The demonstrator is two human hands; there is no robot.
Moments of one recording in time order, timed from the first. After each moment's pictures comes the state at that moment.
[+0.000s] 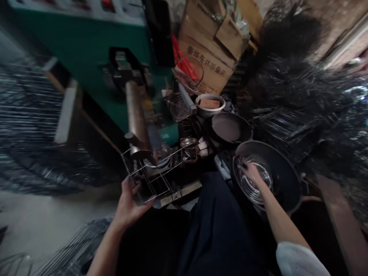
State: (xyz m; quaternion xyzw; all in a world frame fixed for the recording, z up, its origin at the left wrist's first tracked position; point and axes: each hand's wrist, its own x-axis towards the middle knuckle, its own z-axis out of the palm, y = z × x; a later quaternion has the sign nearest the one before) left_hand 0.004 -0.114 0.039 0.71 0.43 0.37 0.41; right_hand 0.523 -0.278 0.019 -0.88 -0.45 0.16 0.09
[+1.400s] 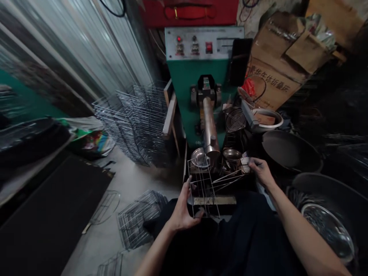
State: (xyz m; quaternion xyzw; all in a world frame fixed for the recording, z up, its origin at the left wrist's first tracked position) left_hand -0.009 -0.190 0.046 0.71 0.38 0.39 0.44; right_hand 0.366 -0.121 0.090 -0.55 -0.53 0.36 0.54
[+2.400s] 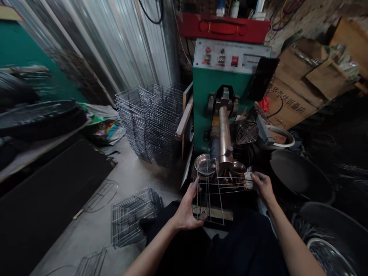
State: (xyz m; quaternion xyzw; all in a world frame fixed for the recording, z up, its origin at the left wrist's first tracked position) left_hand 0.000 -0.168 0.023 0.73 0.37 0.42 0.38; right_hand 0.368 -0.094 0.054 -0.56 -0.51 0.37 0.54
